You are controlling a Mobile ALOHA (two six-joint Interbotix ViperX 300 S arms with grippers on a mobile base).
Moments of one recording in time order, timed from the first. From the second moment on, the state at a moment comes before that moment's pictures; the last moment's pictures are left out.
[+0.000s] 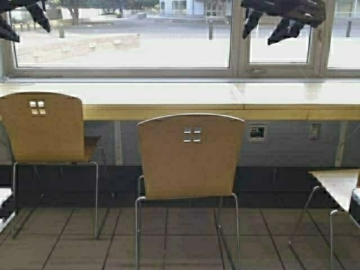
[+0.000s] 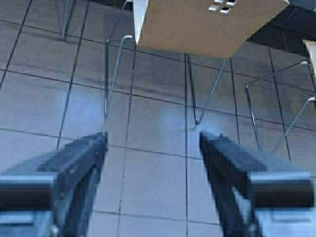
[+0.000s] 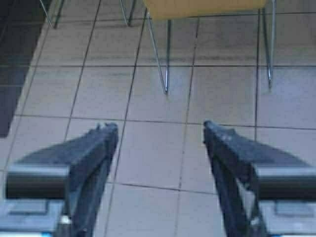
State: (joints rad) left arm -0.12 -0.63 1.04 -0.42 0.06 0.11; right arm 0.36 -0.15 0.66 0.17 0.08 0.10
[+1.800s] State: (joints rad) left arm -0.42 0.41 0.61 -1.06 0.01 -0.38; right arm 0.31 0.33 0.54 1.06 0.07 0.11
